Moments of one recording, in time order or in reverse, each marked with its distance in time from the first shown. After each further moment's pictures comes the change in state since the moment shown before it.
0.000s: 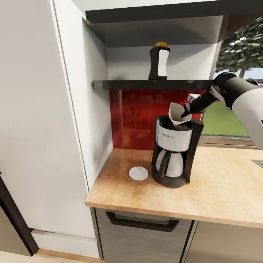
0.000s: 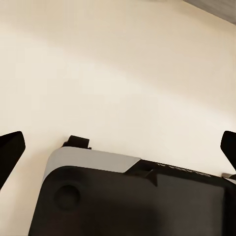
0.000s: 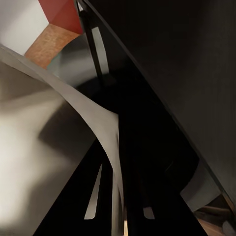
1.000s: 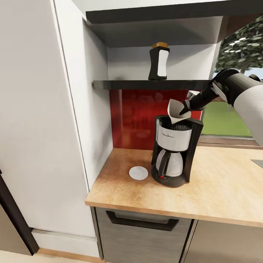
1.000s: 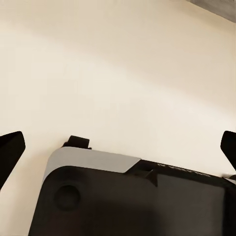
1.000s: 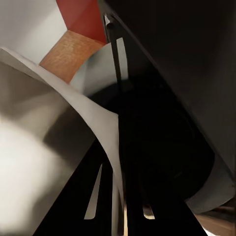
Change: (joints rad) left arm 0.000 0.000 0.000 0.000 0.000 -0.001 0.001; right arm -0.022 0.000 0.000 -0.002 0.000 -0.001 0.062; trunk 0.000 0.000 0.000
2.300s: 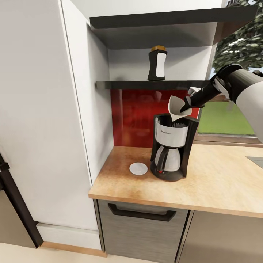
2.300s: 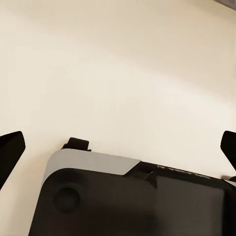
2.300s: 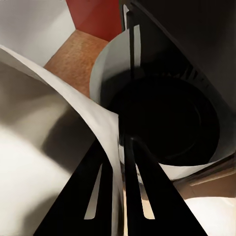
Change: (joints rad) left arm 0.000 0.000 0.000 -0.005 0.000 0.000 -0.001; right arm -0.023 -0.003 -0.002 -0.003 0.000 0.002 0.007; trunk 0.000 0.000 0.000
